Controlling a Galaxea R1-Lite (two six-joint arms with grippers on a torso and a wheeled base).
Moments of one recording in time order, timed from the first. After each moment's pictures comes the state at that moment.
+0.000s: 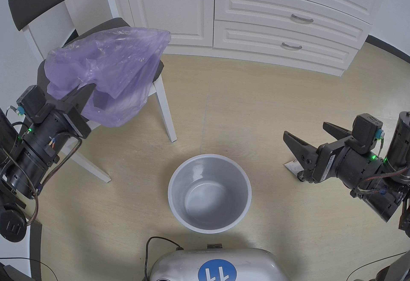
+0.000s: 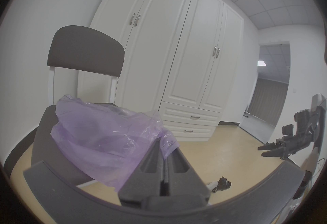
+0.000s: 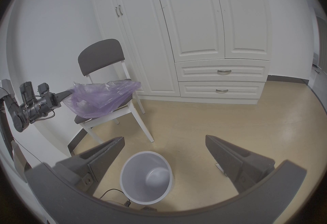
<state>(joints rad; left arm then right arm) -0.35 1.43 -0.43 -1.30 -0.05 -0.11 0.78 1.40 -0.53 -0.83 -0.44 0.09</state>
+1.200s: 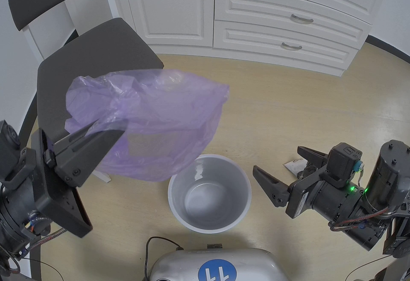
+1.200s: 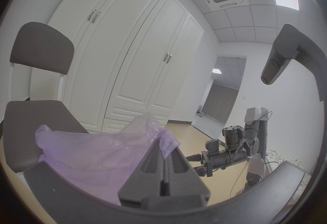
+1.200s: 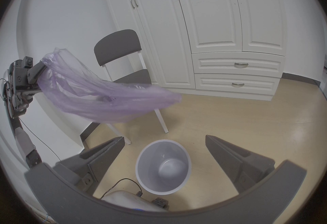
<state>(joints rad) -0.87 1.18 -0.35 -1.14 0.00 -0.01 0.94 1.49 -0.47 -0.92 -0.47 0.10</state>
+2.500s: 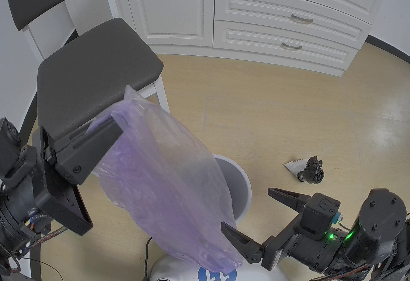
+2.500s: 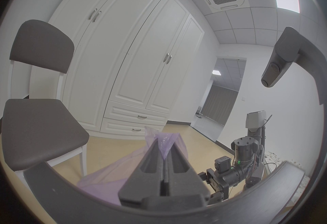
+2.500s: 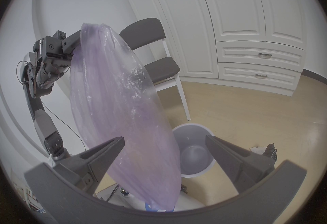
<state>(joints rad) -0.87 1.19 -0.36 -1.14 -0.01 -0.03 1.14 1.56 -0.40 -0.98 -0.47 0.15</state>
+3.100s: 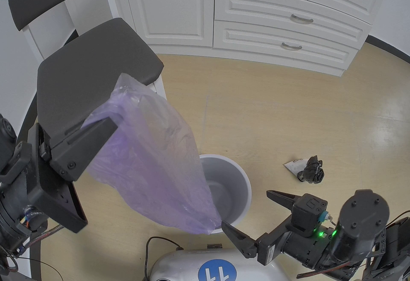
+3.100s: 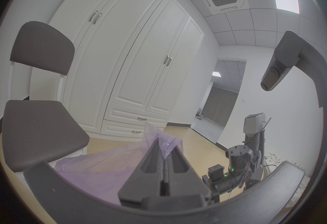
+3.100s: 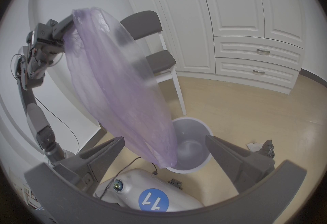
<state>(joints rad) -0.87 1.18 -0.37 -1.14 0.00 -0.03 1.10 1.61 -0.39 -0.98 -0.46 0.15</state>
